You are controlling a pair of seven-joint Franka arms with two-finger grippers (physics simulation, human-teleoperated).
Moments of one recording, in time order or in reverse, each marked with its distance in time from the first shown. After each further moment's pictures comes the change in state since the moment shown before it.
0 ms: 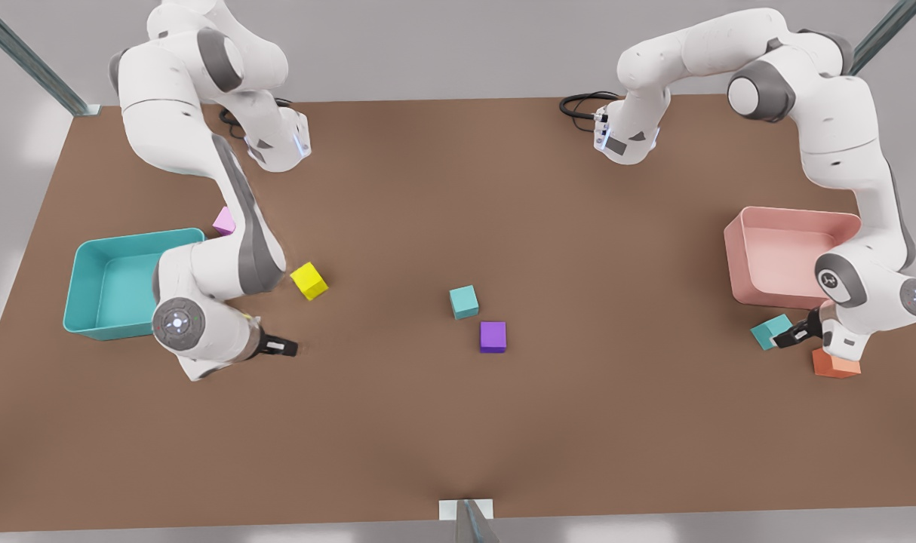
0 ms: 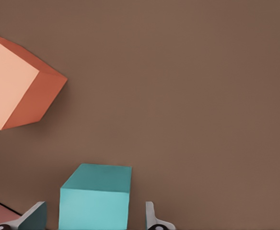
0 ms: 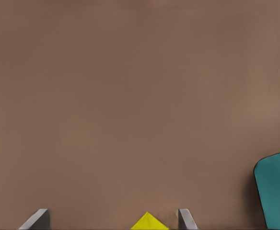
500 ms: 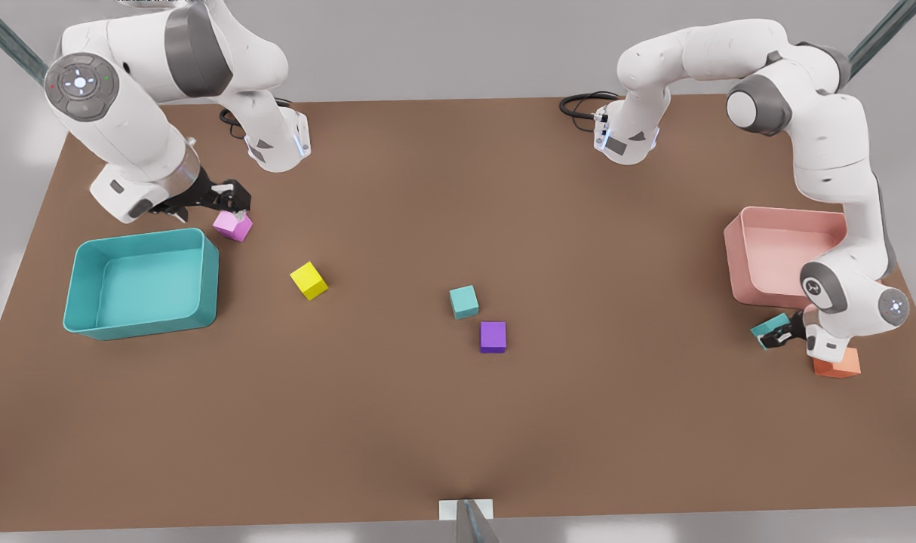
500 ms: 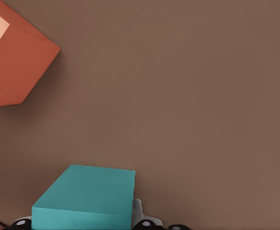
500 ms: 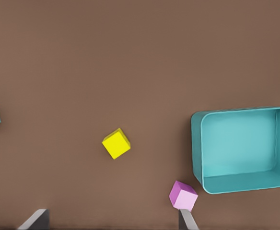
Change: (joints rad) left arm 0.000 0.069 0.002 -0.001 0.010 0.019 -0.069; right arm 0.093 -0.535 -0.038 -0.222 0.026 -0.306 -0.226
